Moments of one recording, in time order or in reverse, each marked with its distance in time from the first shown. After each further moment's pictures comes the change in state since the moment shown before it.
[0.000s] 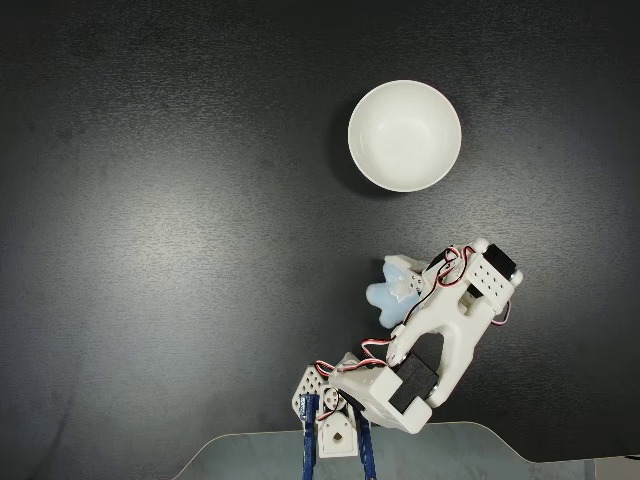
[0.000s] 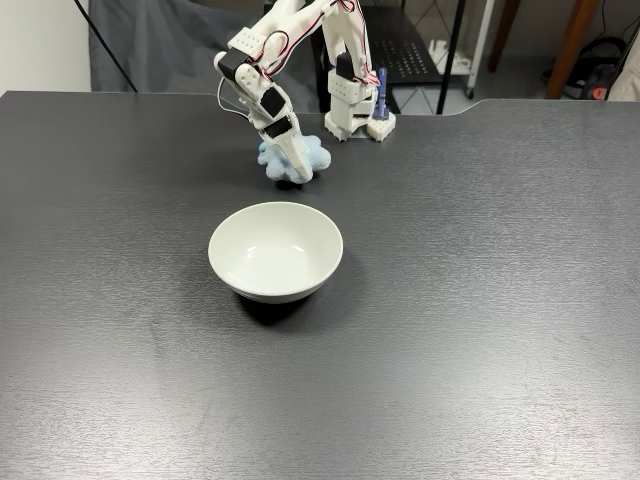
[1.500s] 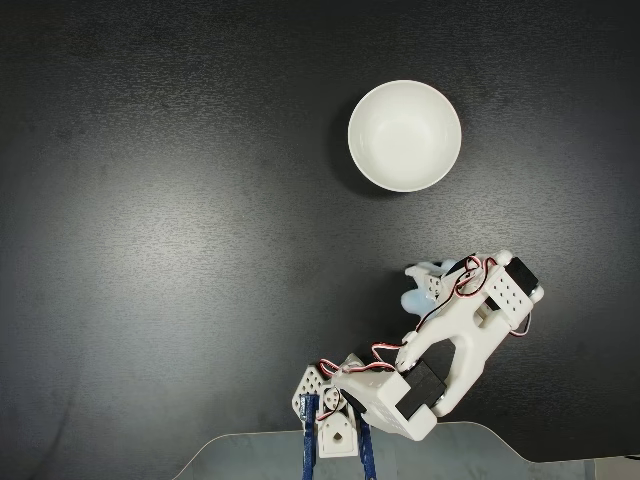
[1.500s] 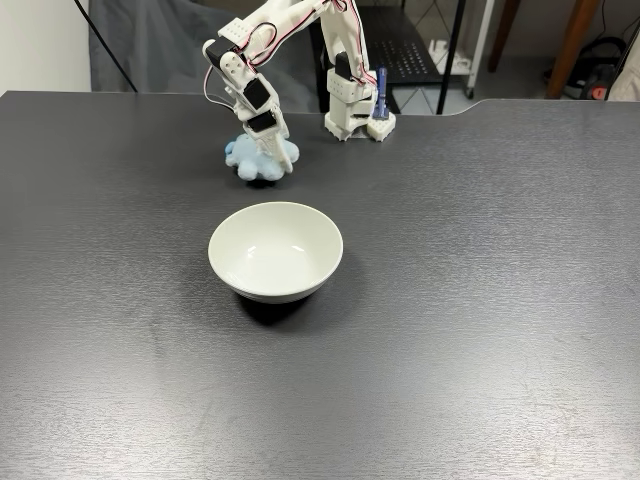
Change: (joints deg) arm 5.3 0.0 -3.7 -1.3 0.9
